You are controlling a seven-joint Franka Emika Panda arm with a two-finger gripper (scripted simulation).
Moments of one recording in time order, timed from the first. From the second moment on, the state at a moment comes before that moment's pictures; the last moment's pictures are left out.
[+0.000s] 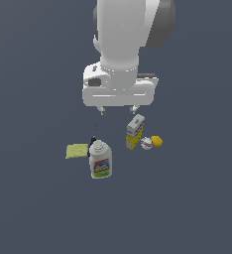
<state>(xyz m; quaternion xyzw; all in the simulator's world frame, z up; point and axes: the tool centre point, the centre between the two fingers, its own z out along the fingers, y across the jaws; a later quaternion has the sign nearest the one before) 0.000 0.006 0.307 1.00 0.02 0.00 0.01</state>
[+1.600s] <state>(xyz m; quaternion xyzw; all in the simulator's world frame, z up) 0.015 -0.035 0.249 0.99 -0.15 -0.01 -0.02</state>
